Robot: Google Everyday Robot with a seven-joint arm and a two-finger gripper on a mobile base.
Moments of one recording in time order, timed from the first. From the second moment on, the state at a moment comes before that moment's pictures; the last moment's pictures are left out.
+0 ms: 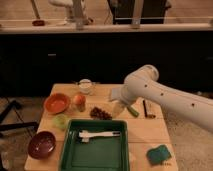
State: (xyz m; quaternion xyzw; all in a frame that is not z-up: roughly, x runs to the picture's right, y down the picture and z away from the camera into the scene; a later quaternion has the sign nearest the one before) arm 0.048 0.084 0.726 -0.25 -0.06 0.28 0.93
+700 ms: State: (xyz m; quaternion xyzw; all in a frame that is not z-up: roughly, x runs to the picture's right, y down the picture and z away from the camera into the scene) arm -0.006 0.092 0.734 -0.25 -0.05 0.29 0.92
